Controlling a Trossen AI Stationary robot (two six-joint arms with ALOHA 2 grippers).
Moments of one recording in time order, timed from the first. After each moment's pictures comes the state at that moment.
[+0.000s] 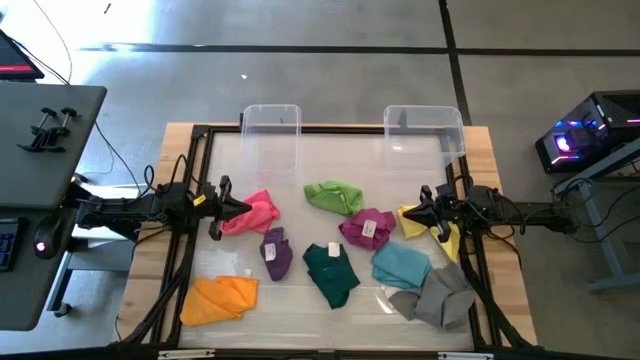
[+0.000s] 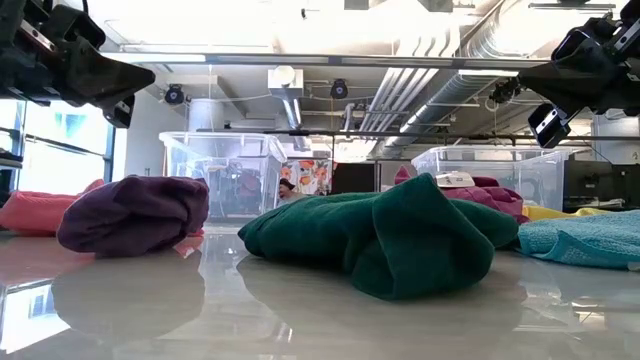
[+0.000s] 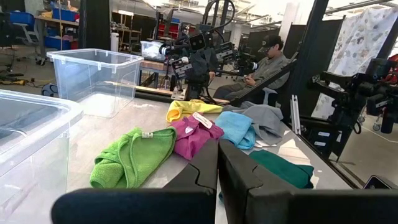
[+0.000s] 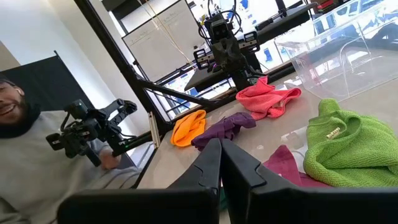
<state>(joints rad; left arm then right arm) 0.01 0.01 0.01 0.01 0.01 -0.15 -0.01 0.01 0.01 0.03 -0.12 0.49</state>
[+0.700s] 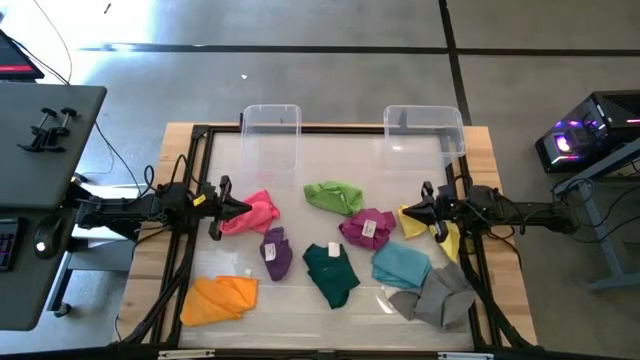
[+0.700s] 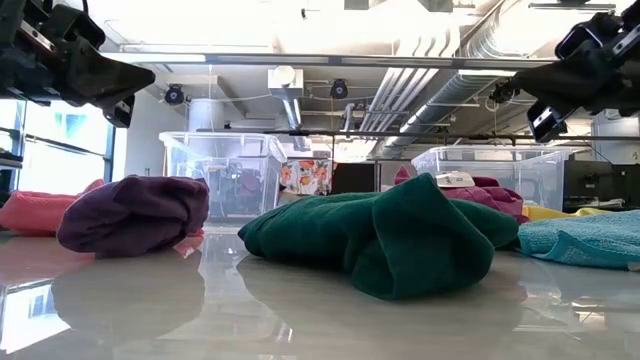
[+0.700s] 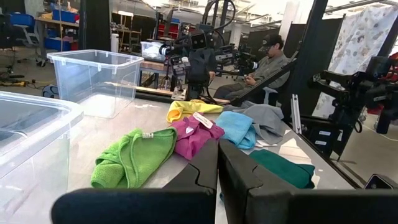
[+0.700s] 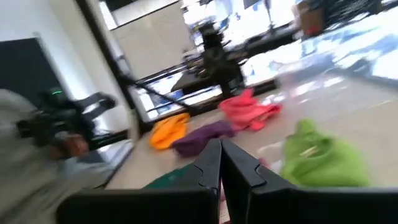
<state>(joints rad) 0.01 0.01 0.01 0.01 0.01 -0.15 -0.01 0.01 0.01 0.04 -0.05 0.34</state>
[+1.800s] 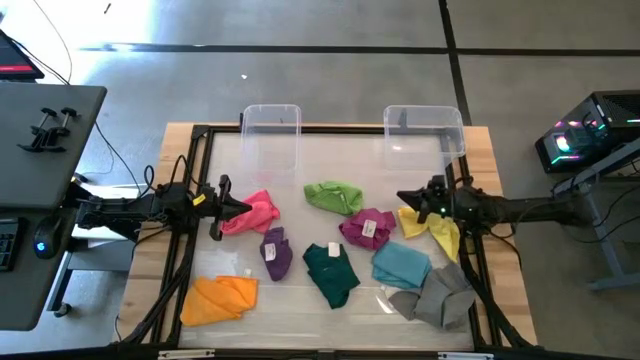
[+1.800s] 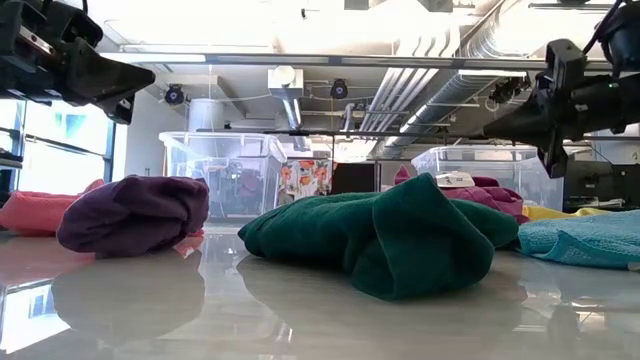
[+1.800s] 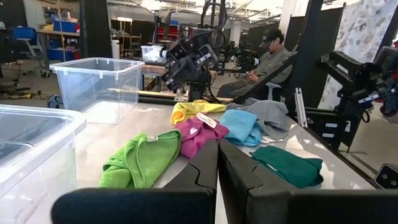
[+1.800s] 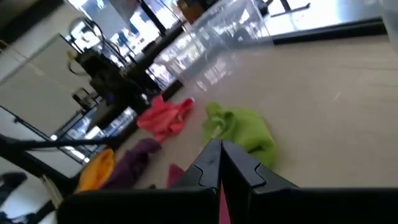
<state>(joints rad) 0.01 0.01 0.01 0.01 0.01 -0.08 -0.01 0.27 0.01 0.10 0.32 0.70</state>
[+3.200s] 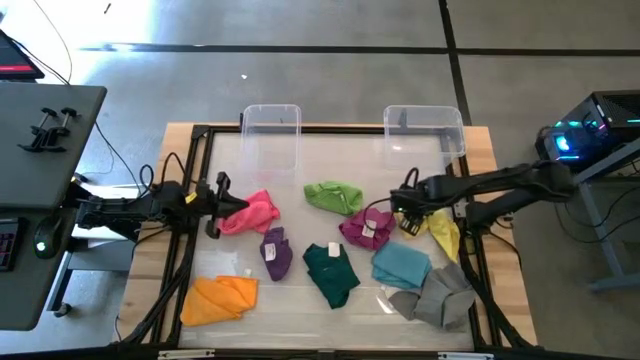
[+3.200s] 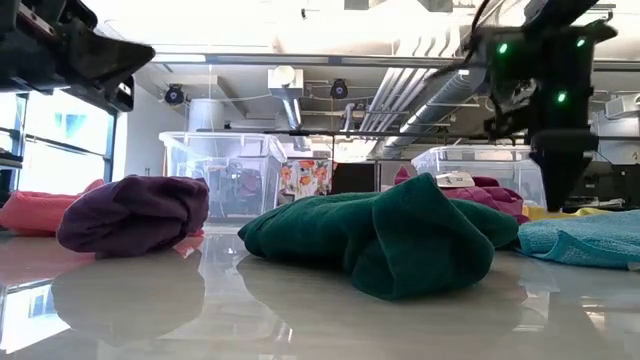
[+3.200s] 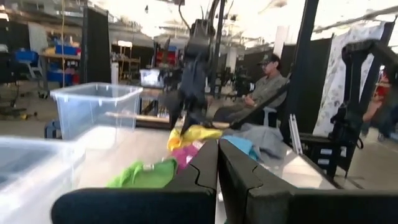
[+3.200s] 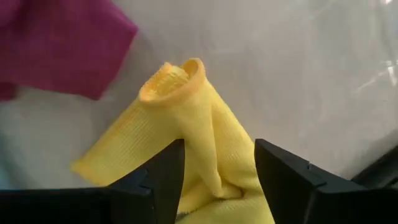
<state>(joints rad) 0.01 0.01 0.01 0.14 0.02 -0.09 -0.05 1.30 0.71 -0.99 0.23 0.51</state>
